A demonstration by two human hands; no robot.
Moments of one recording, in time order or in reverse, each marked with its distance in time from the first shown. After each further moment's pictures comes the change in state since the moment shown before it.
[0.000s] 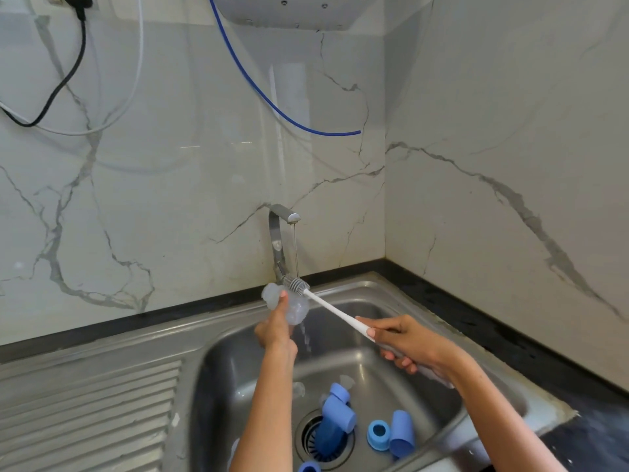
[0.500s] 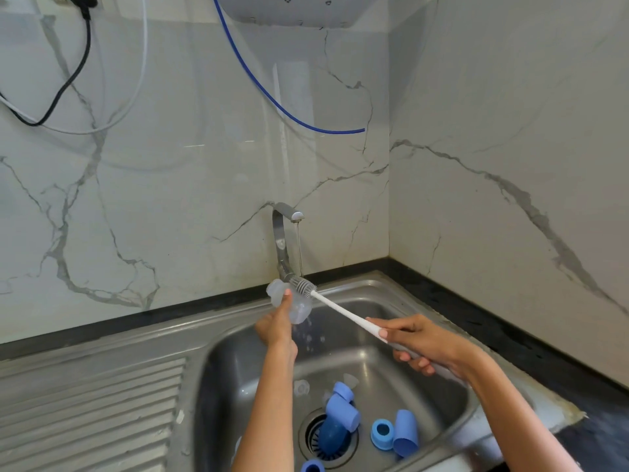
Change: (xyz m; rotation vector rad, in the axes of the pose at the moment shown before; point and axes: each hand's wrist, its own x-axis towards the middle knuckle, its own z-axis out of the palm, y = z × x) left_hand -0.002 0.003 0.000 0.076 -0.004 0.076; right_hand -0.006 0.001 -0.012 0.077 -0.056 0.041
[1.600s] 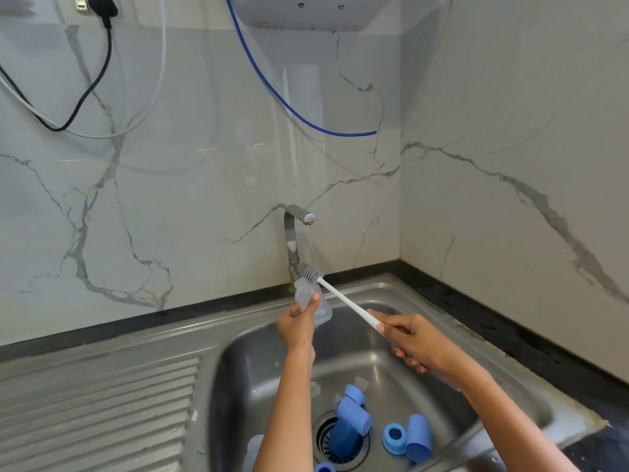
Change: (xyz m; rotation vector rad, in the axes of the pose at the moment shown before) left_hand -0.009 -0.004 0.001 0.177 -0.121 0.106; right_hand 0.016 0.001 0.024 -0.178 0.184 -0.137
